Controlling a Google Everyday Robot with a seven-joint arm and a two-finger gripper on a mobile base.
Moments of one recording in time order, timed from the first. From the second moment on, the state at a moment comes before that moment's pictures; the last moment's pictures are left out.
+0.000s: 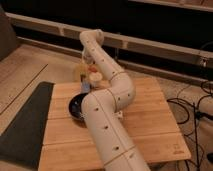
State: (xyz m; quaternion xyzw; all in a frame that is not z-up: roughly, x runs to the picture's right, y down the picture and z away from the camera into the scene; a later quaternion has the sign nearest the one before) arm -0.109 -0.156 0.978 -0.24 -0.04 0.34 0.91
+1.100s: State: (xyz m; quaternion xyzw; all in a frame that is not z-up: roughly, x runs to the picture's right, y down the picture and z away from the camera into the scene) arm -0.126 -0.152 0.974 -0.23 -0.09 0.32 0.91
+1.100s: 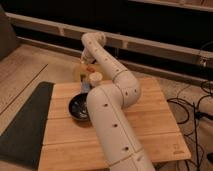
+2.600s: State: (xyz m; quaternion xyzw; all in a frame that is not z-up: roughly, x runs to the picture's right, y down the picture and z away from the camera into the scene) arm -0.091 -0.107 0.924 -0.16 -0.08 0.32 0.93
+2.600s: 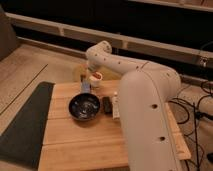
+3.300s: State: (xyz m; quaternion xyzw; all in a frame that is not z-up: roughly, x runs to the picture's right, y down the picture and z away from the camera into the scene) arm -0.104 -0.119 0.947 -0.16 -0.12 0.28 0.94
